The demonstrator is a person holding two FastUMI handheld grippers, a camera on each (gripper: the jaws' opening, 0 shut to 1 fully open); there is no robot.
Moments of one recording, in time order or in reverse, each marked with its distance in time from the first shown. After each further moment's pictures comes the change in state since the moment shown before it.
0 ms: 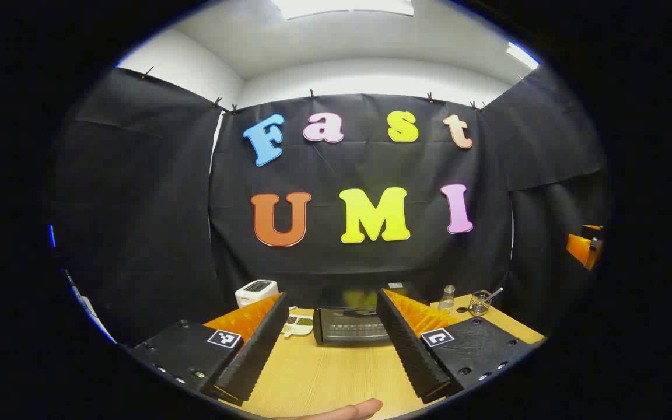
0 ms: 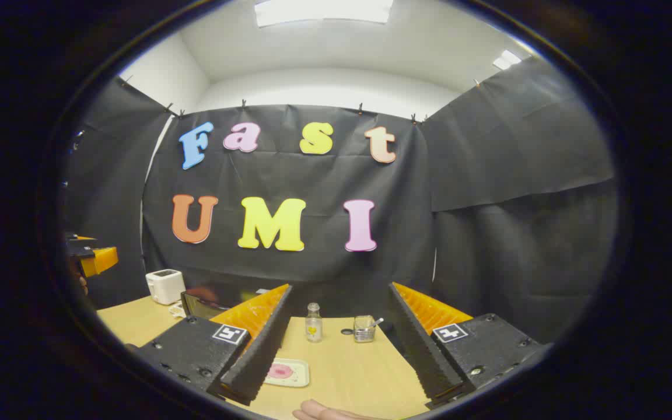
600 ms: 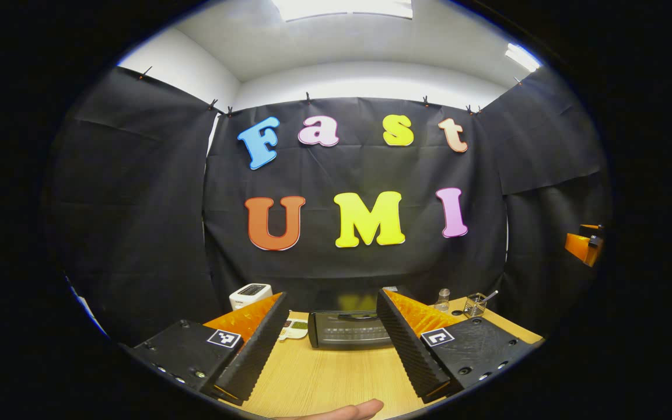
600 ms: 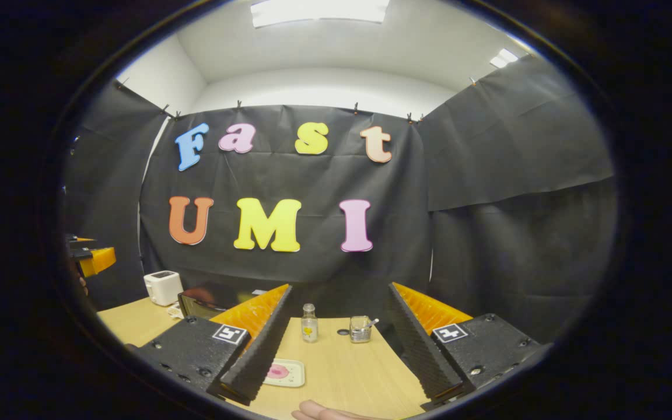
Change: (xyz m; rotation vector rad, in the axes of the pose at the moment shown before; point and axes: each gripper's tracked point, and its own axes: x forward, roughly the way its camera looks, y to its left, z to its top) left arm 0.006 -0.013 0.007 -0.006 -0.041 -0.050; right arm 0.006 -0.008 0.006 0.015 0.006 0.010
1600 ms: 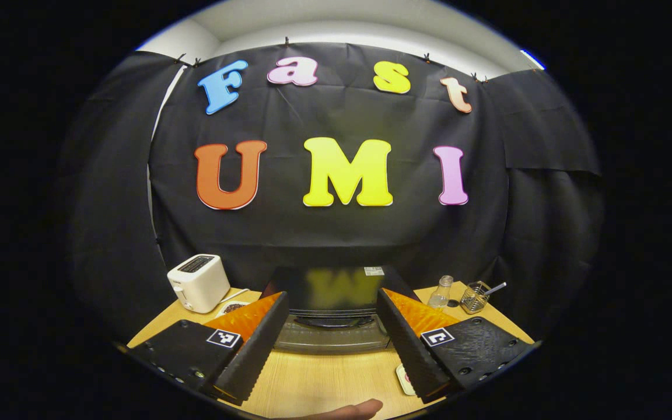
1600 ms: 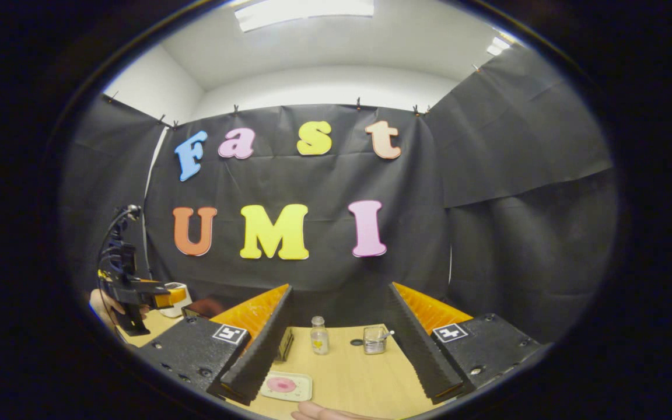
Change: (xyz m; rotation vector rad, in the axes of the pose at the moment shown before) left arm 0.208 -0.058 -0.106 -0.040 0.283 -0.095; right arm 0.074 -0.008 0.018 0.042 -0.009 0.069
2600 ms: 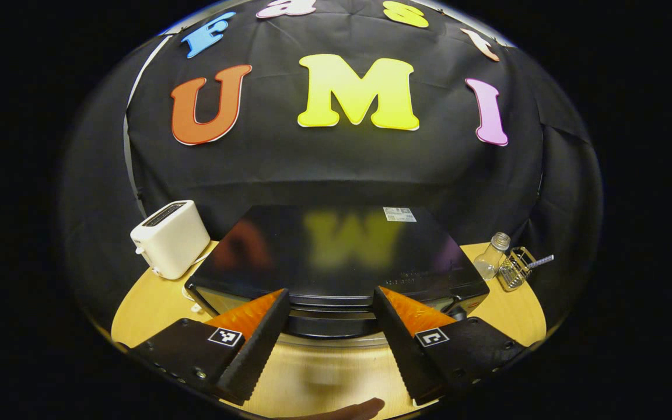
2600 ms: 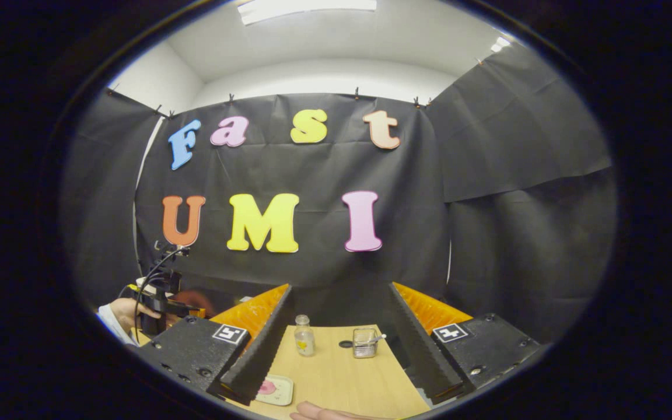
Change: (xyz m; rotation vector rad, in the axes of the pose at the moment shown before) left arm 0.130 -0.008 -0.097 -0.002 0.278 0.053; right arm 0.050 -0.023 -0.031 -0.019 0.034 -0.009
